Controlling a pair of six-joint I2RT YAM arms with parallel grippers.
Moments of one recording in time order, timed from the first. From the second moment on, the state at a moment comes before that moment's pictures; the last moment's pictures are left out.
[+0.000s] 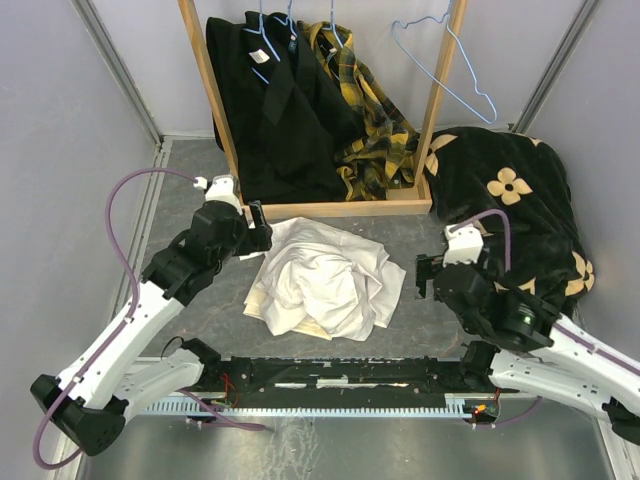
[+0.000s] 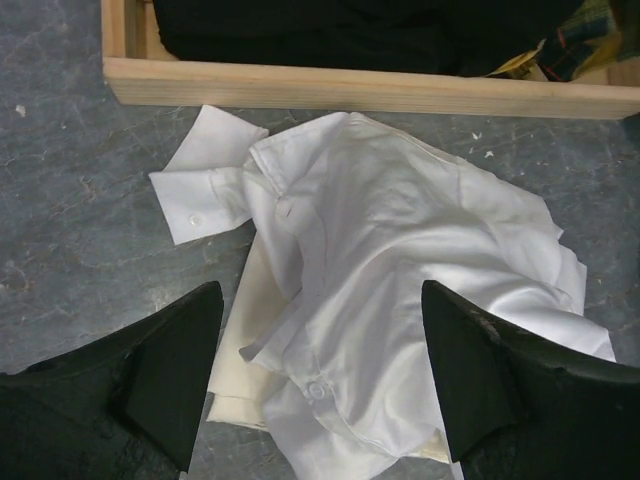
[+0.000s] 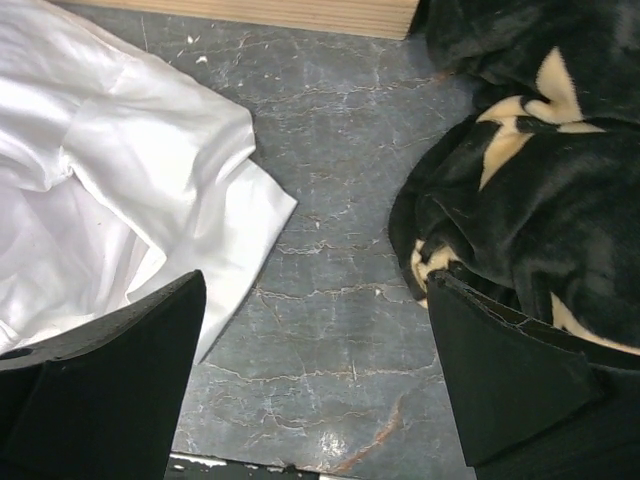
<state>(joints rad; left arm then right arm) -0.57 0.93 0.99 -0.66 -0.34 -0.48 1.04 0.62 0.80 -0.89 0.80 0.55</state>
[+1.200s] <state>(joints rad) -0.57 0.81 0.82 -0.62 -0.14 -0.47 1.01 1.17 0.78 -0.39 0.17 0.45</state>
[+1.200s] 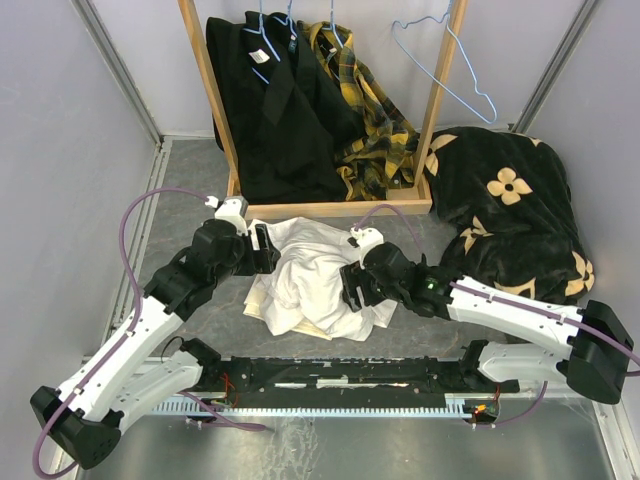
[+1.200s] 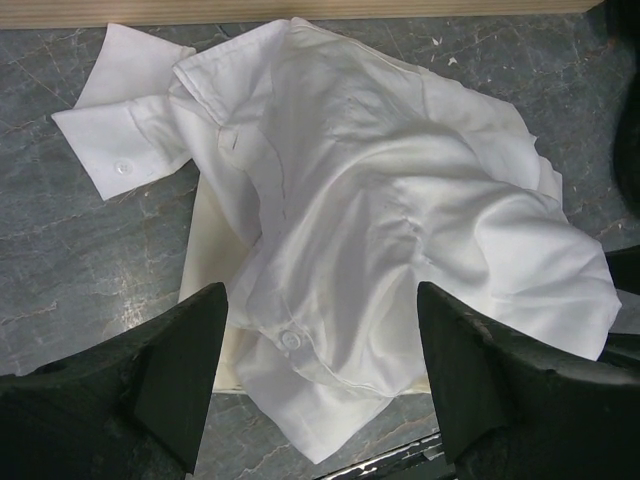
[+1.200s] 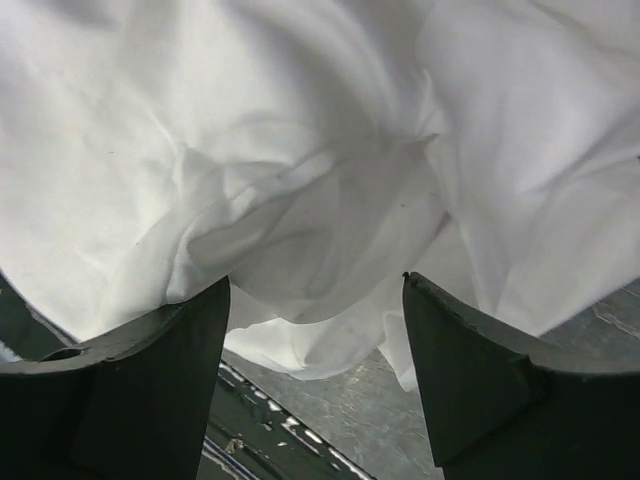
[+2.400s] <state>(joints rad) -0.57 0.81 0.82 -0.60 -0.17 -0.47 1.00 0.75 1.03 -0.59 0.43 0.37</state>
